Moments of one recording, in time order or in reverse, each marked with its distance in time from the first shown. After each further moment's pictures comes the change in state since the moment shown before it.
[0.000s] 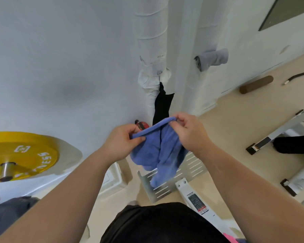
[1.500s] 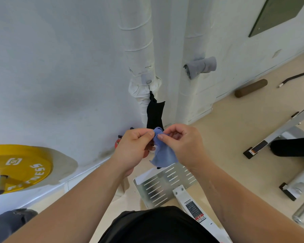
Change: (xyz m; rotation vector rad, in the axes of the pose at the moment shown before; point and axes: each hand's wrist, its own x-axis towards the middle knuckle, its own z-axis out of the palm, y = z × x) left_hand 0.002 0.082 0.037 -0.594 -0.049 -0.140; right_hand -0.012 0.007 -0.018 0.234 0.127 0.009
